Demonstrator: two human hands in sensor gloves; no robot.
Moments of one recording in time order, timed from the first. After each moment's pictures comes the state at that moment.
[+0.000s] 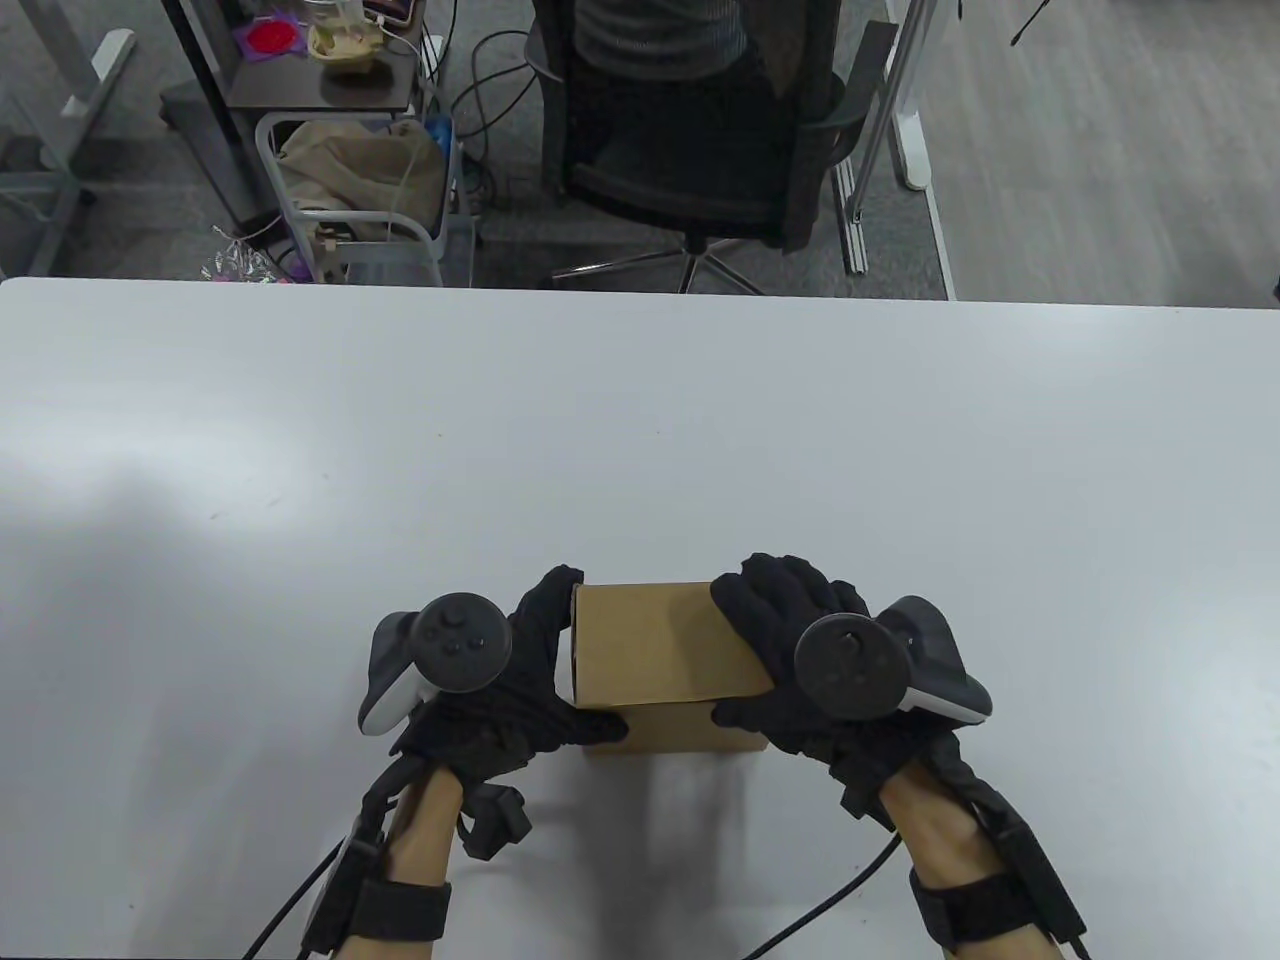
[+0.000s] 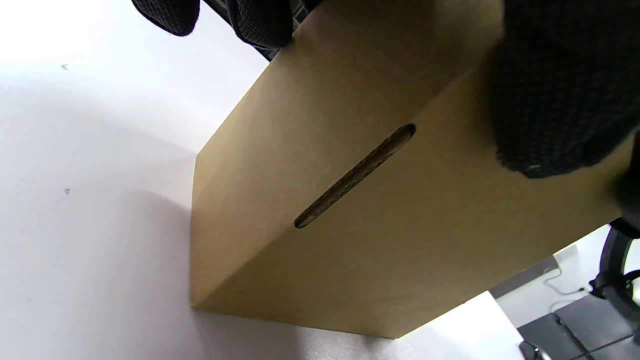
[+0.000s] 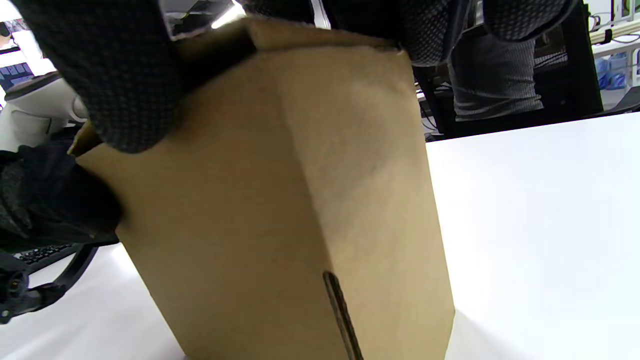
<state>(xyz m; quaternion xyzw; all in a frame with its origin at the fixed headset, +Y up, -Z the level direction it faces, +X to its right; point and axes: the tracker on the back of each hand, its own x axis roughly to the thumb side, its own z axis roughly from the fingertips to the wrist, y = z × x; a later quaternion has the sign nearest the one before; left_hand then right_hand) -0.159 -0.693 -0.236 -0.18 -0.18 0.35 0.90 0.131 -0.618 -0.229 0.30 0.06 0.94 0.16</state>
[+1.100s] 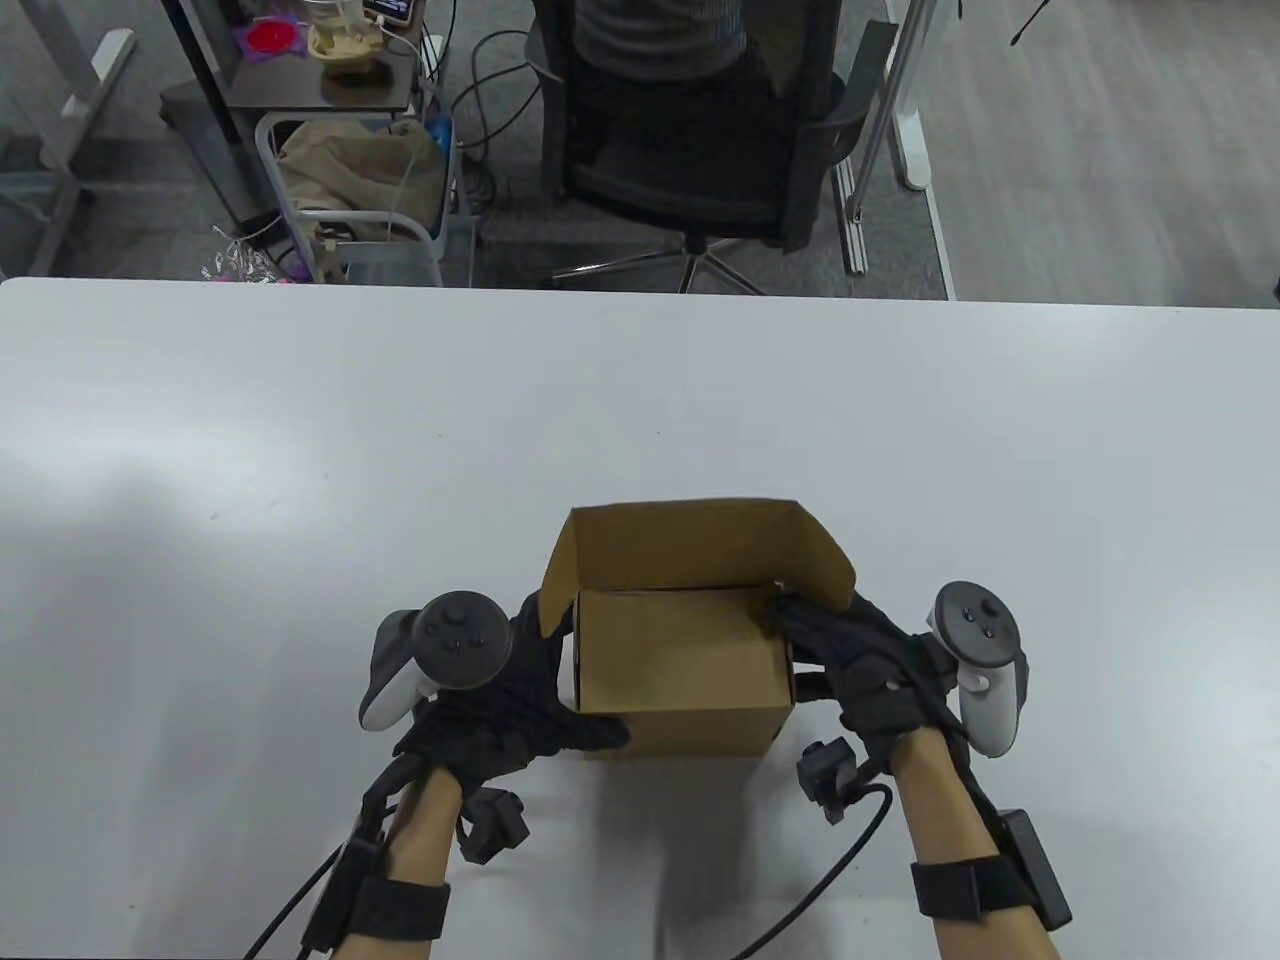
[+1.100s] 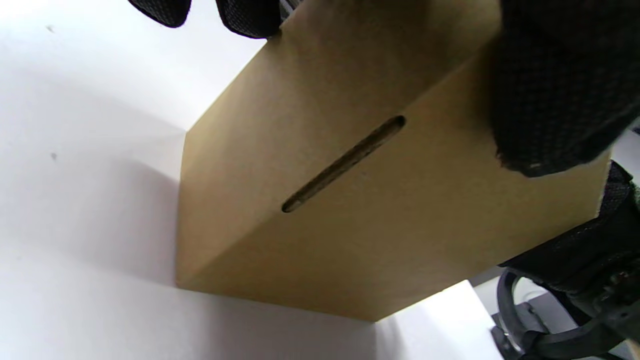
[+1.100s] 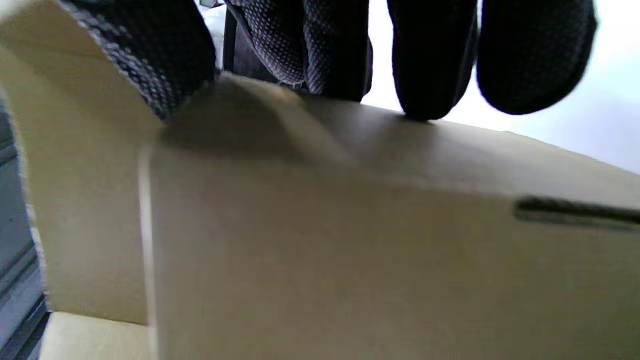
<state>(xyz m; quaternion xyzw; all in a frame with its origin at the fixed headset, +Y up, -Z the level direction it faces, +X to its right) -0.158 -0.697 -0.236 -0.22 -0.21 0.38 0.87 0.189 -0.699 -0.244 -0.03 0.15 0.75 0.64</state>
